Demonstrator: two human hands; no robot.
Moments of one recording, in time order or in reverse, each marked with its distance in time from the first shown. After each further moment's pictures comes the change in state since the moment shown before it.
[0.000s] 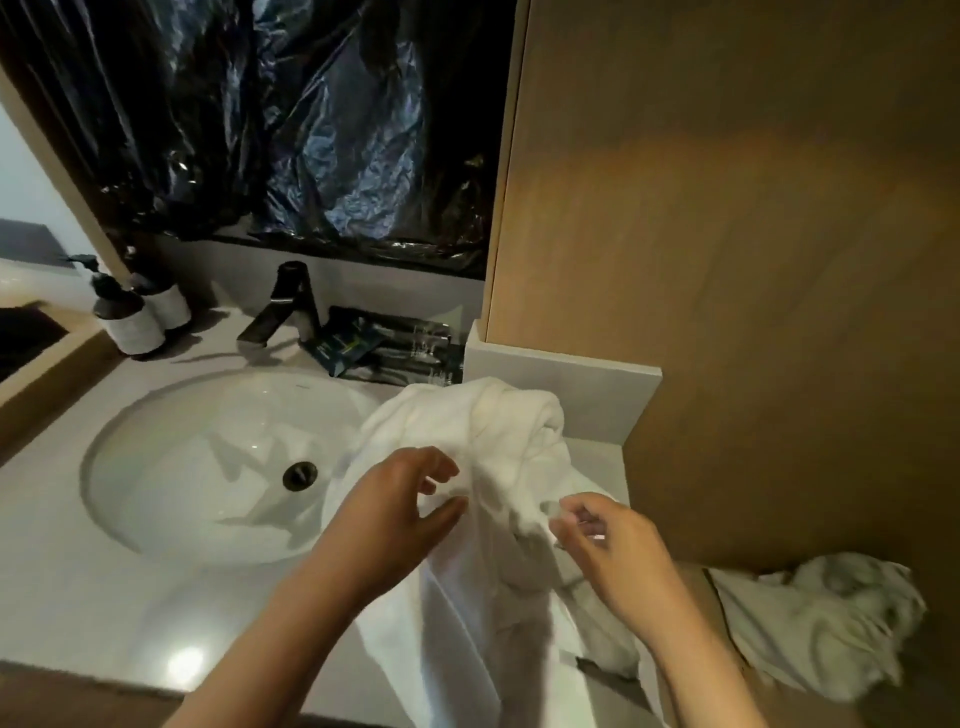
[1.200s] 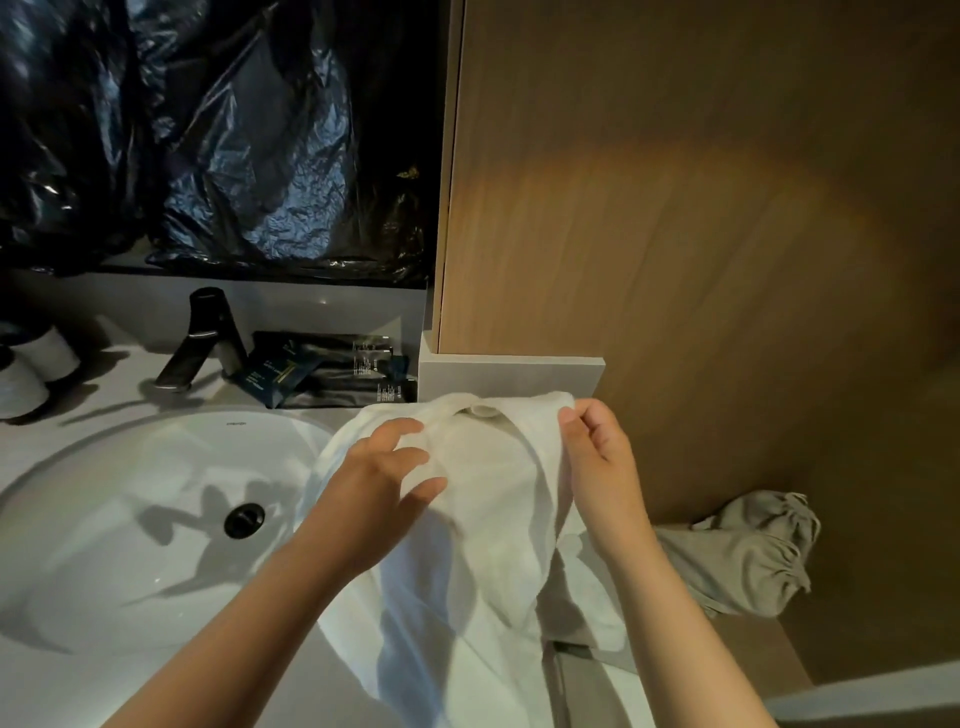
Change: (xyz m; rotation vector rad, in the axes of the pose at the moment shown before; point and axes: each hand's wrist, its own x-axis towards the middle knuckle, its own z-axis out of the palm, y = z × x) left_hand 0.057 -0.034 -0.006 0.151 -0.073 0.299; right_hand 0.021 -0.065 -0.008 0.533 0.430 -0.065
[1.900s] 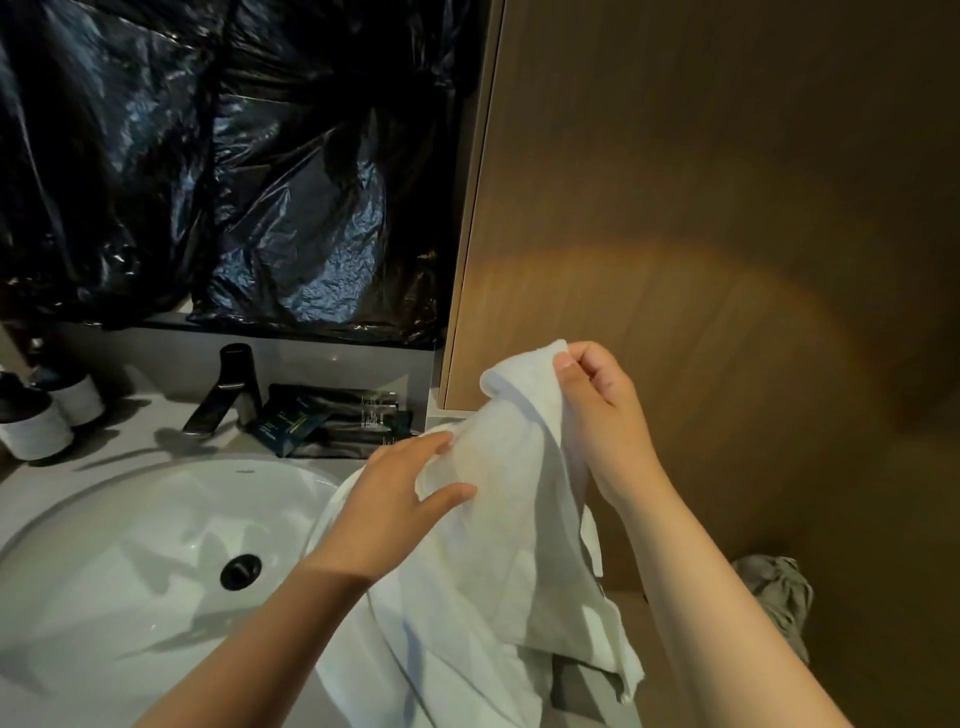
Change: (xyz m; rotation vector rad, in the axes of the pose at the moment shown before) left_hand 0.008 0.041 -0.041 -0.263 0.093 -0.102; right_hand 0.026 -0.103 0.001 -0.031 -0.093 -0.191
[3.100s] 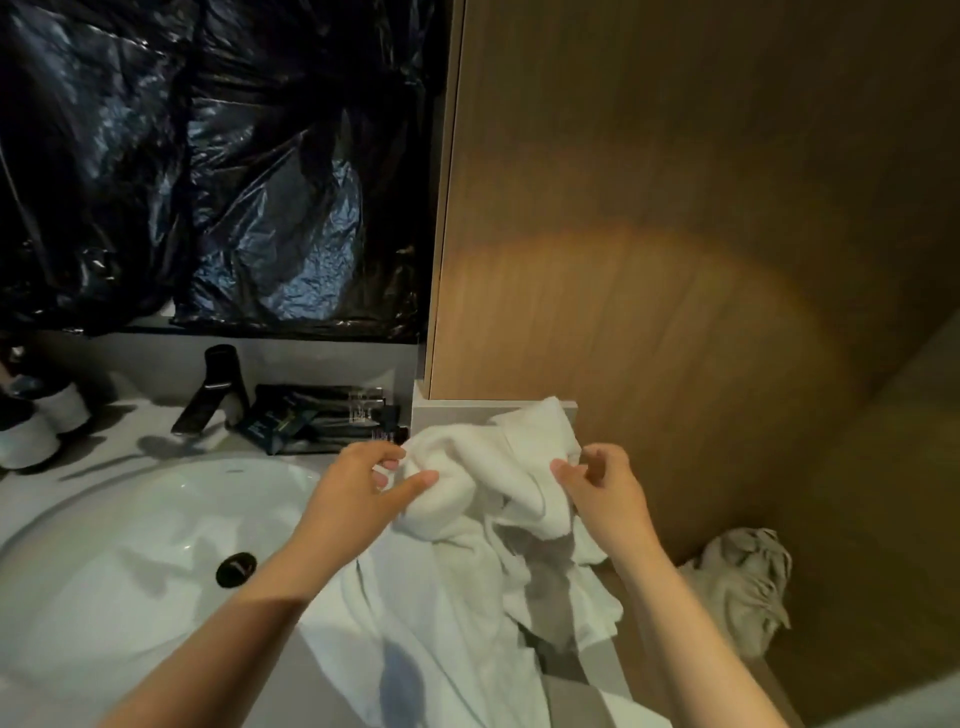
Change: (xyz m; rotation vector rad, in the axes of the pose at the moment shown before) left_hand -0.008 -0.015 -0.005 -0.057 0.019 -0.154; right_hand -0.057 0.075 -0.029 -0.236 0.057 0.386
